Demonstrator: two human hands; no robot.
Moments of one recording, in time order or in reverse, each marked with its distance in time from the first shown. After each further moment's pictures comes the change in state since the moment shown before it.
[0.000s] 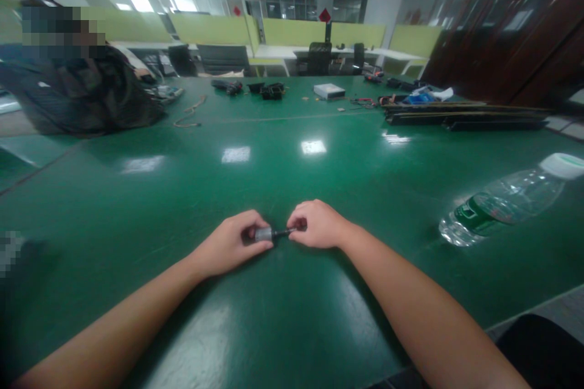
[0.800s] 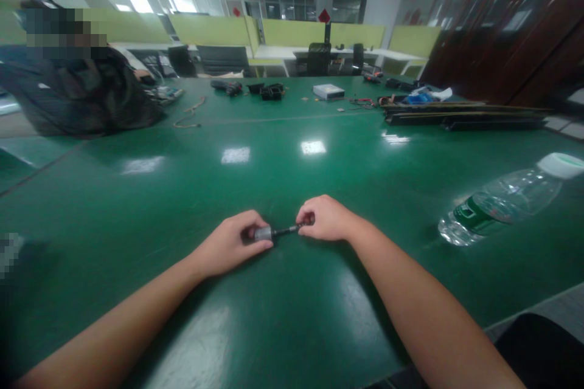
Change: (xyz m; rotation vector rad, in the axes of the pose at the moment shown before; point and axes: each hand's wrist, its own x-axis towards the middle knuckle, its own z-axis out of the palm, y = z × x) left_hand 0.000 0.000 -0.001 0.001 0.001 -0.003; right_hand -0.006 0.010 -0.016 0.036 -0.030 0.137
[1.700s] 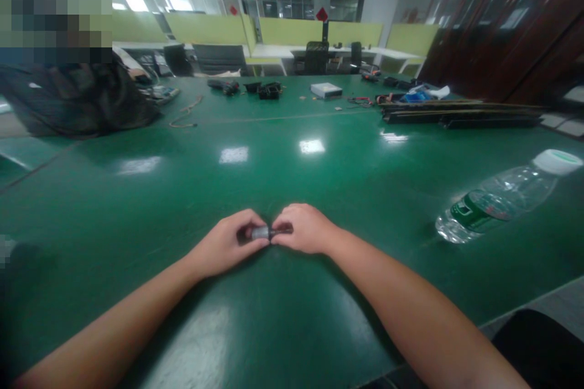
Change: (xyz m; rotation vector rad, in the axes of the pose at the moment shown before) left_hand 0.001 0.000 0.001 -0.021 0.001 0.000; right_hand 0.013 -0.021 0.033 -0.081 0.070 -0.183
